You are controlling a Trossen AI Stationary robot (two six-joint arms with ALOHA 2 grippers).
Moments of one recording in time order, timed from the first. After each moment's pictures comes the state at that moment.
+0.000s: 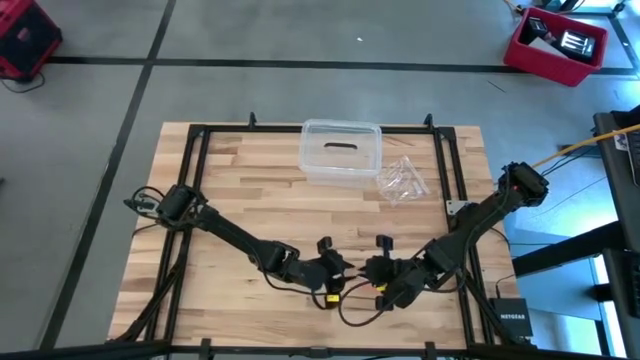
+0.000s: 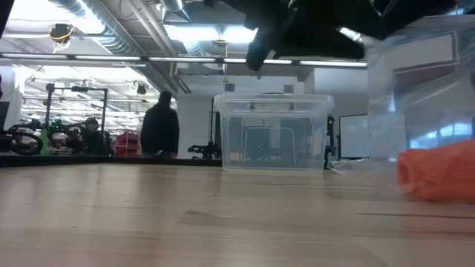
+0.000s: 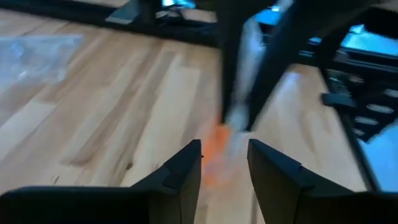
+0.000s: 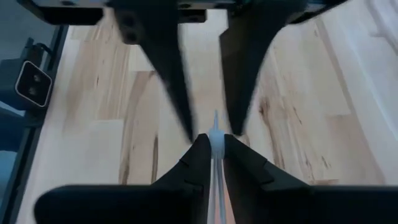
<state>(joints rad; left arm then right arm) -0.43 2.01 1.37 0.19 -0.48 -0.37 0.69 1.53 1.06 -0.47 0.50 0.56</state>
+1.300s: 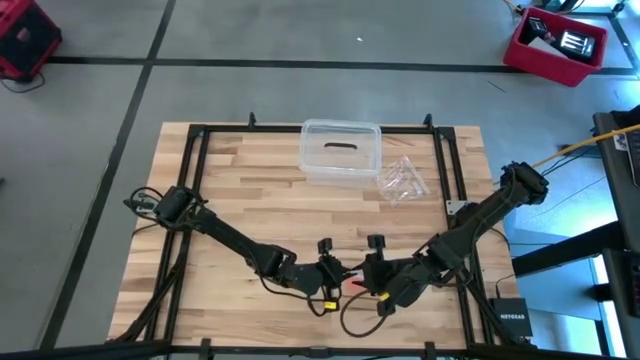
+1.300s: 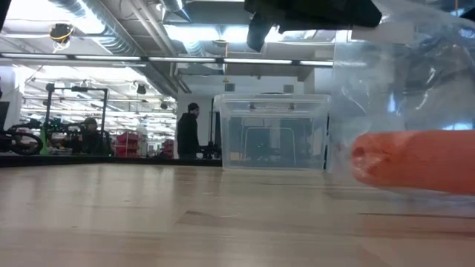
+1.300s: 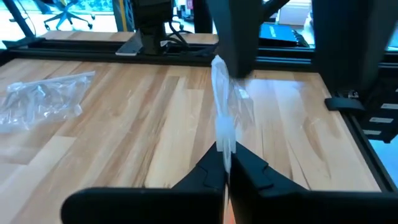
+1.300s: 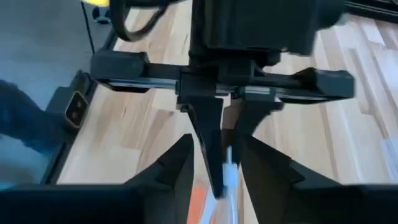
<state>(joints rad) -0.46 2.00 1.37 0.25 -0.55 -0.22 0.67 1.53 1.24 -0.52 0.46 0.30</state>
